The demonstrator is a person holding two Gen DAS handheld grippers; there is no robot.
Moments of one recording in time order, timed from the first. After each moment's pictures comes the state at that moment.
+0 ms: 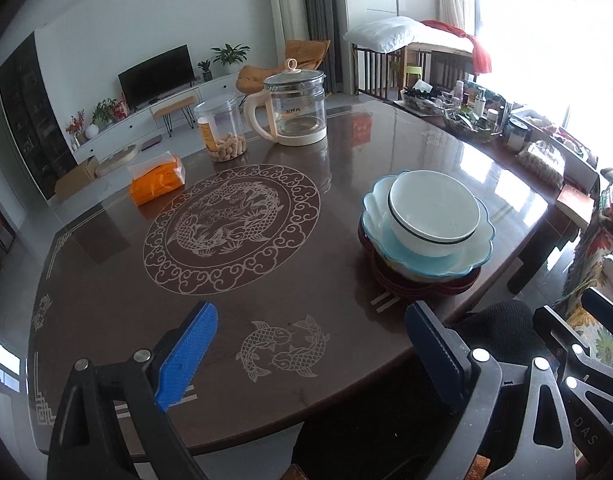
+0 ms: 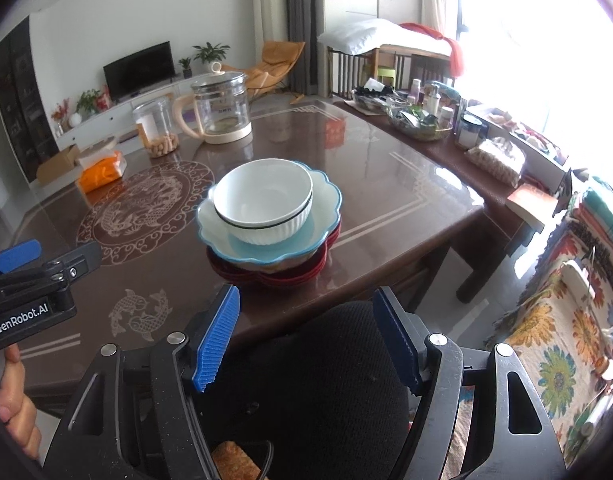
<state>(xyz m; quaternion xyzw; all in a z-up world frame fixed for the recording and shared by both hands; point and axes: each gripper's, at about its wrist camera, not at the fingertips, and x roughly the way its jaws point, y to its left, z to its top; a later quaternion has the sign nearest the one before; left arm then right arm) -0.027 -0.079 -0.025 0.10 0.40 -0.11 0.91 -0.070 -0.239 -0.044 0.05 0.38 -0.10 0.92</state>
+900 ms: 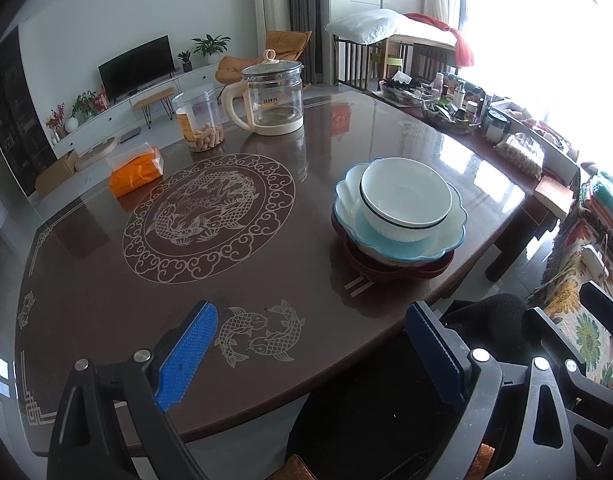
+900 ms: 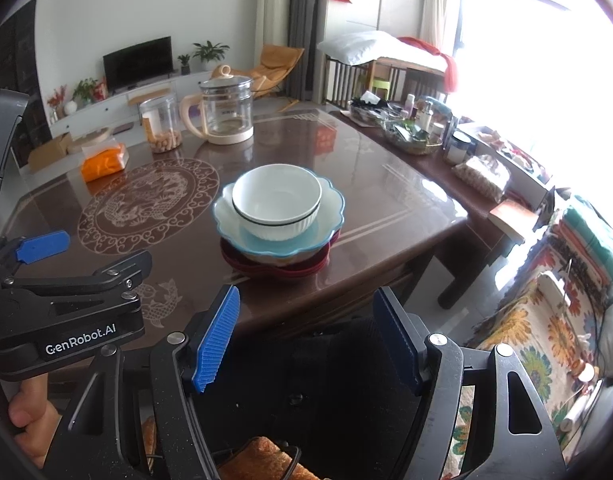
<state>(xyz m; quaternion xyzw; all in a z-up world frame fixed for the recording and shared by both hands) -0.036 -0.083 -0.023 0.09 0.42 -0.14 0.89 -0.091 -0.209 -0.020 0.02 0.38 -0.13 0.92</state>
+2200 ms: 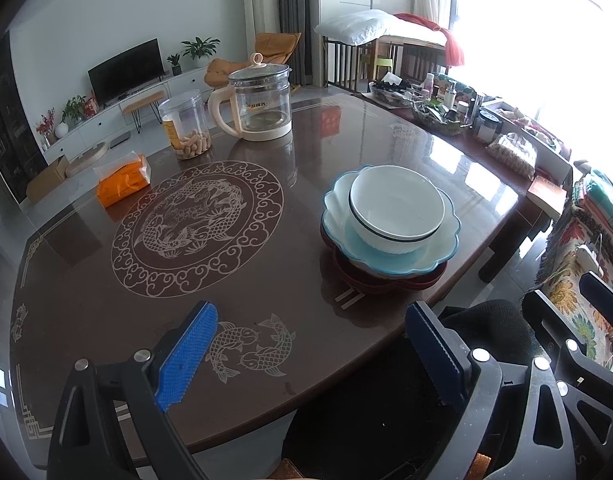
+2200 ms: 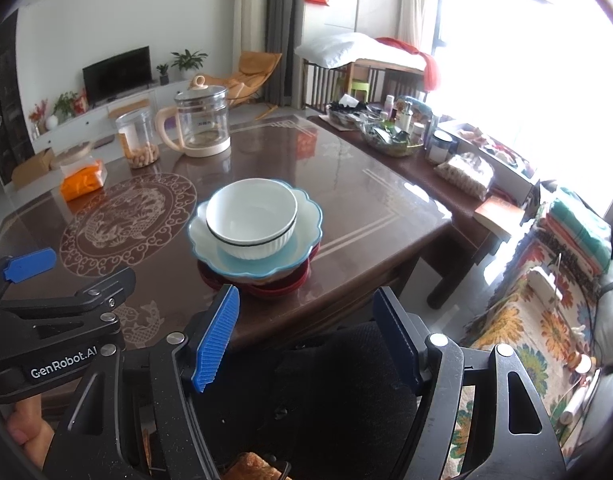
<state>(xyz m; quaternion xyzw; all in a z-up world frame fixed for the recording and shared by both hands) -0.022 -0.092 -0.021 0.09 0.42 -0.16 0.89 -0.079 -0.222 -0.017 0.03 0.37 -0.16 0.92</state>
